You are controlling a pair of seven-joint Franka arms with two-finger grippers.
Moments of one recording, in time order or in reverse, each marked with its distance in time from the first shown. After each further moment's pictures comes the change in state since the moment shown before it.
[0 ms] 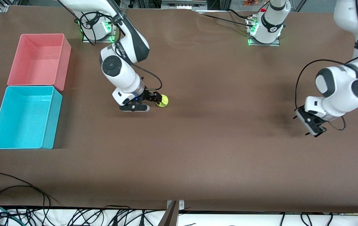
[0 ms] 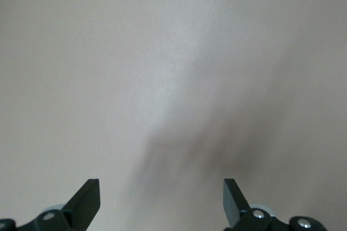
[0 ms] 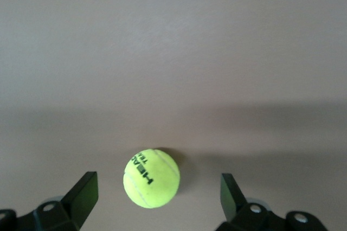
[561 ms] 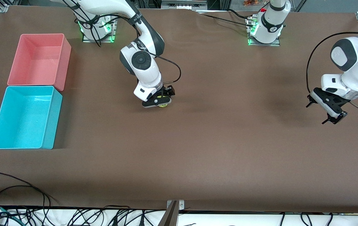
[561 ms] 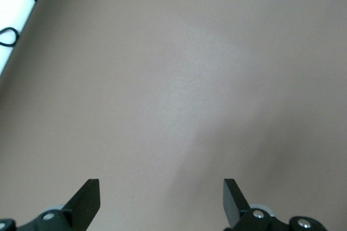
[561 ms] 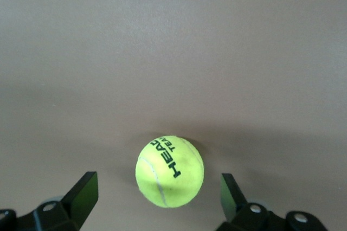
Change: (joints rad) left arm 0.010 -0.282 -0.002 -0.126 0.000 -0.035 0.000; right arm 0.108 0.083 0.001 0.044 -0.172 0.014 0.006
